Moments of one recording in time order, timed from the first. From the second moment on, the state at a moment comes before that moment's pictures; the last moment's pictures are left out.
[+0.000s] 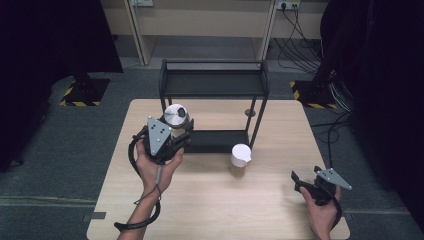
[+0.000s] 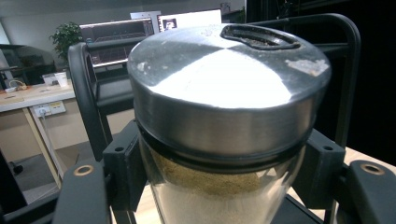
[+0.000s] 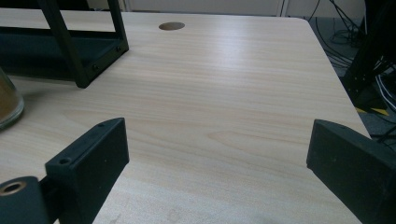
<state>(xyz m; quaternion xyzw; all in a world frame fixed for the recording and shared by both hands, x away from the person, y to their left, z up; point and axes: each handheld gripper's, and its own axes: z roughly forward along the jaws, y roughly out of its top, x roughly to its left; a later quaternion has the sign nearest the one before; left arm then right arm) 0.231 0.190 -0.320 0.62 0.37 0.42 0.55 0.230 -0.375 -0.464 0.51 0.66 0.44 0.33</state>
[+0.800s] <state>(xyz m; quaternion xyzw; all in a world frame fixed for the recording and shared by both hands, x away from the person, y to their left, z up) 0.240 0.188 -0.280 0.61 0.36 0.43 0.57 0.231 -0.376 -0.463 0.51 0.66 0.44 0.32</state>
